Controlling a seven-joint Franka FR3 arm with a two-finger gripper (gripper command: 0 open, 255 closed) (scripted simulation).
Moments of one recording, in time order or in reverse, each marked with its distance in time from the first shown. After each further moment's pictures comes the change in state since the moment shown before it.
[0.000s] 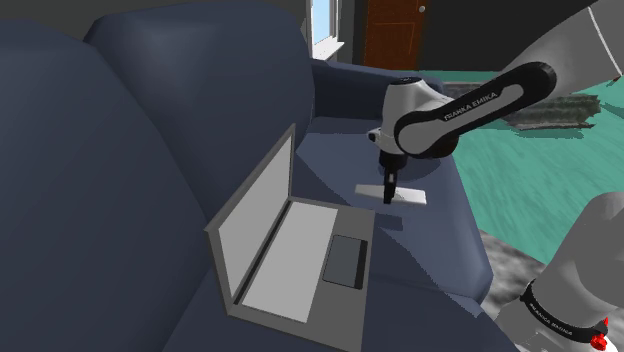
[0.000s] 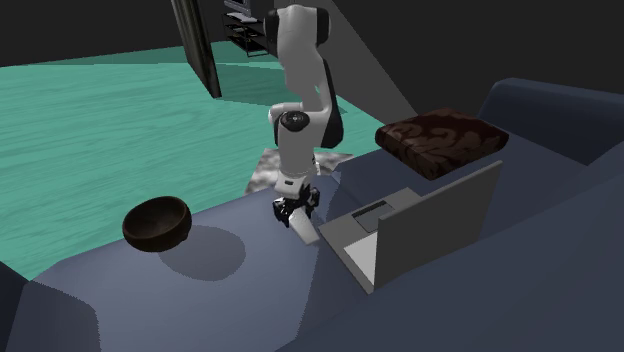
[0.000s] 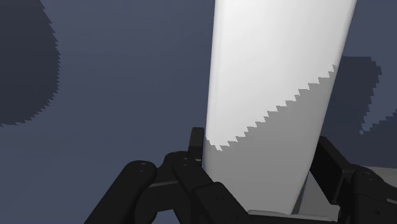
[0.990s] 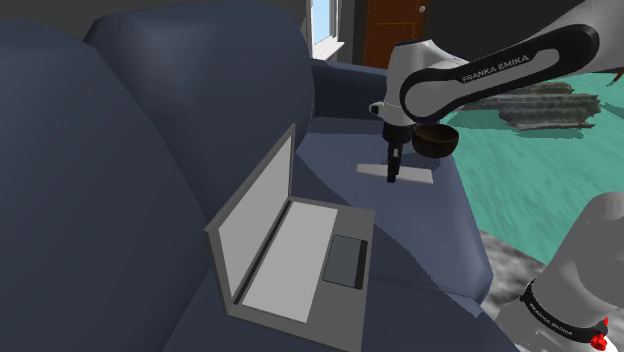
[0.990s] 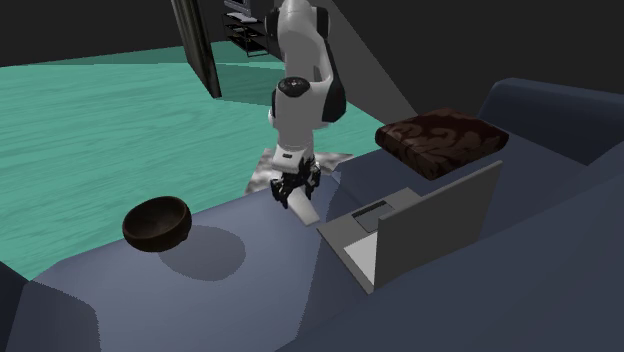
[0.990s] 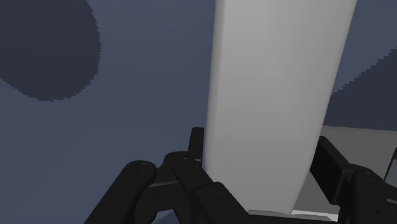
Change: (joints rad) arm 0.002 -0.103 0.001 0.119 0.004 -0.222 -0.003
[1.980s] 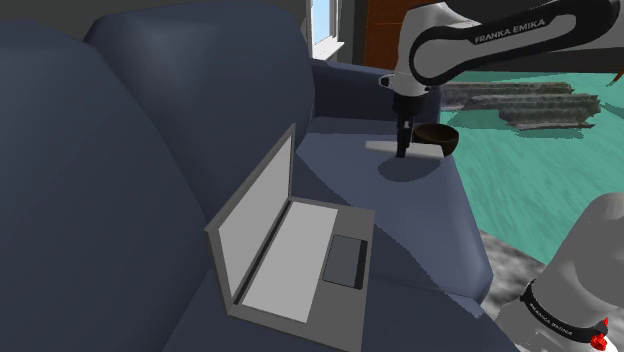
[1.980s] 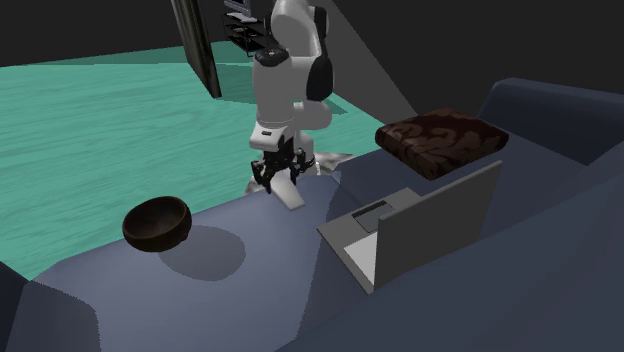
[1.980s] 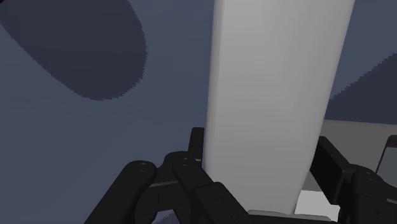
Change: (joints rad) arm -0.032 -0.023 -0.053 0.140 -0.017 -0.161 -0.078
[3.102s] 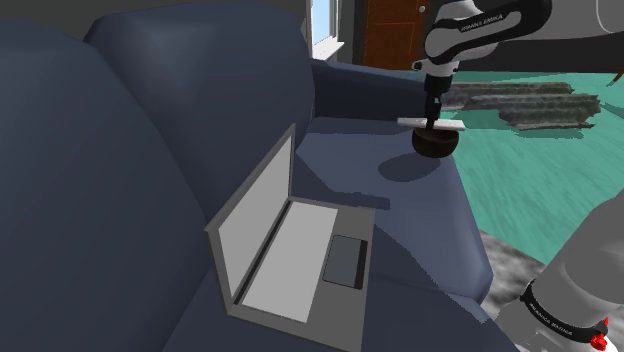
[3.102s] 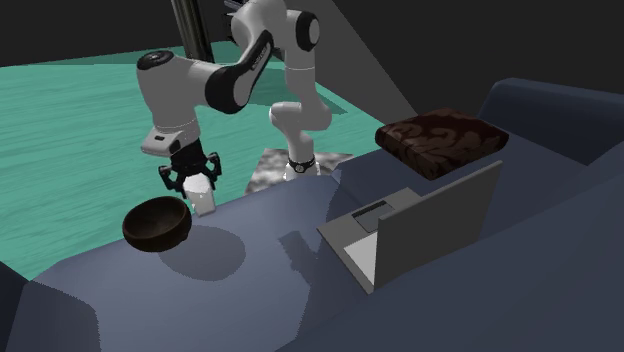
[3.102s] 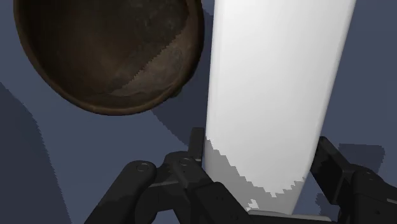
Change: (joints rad) arm -0.154 0.248 -0.266 0.256 -0.010 0.002 -0.418
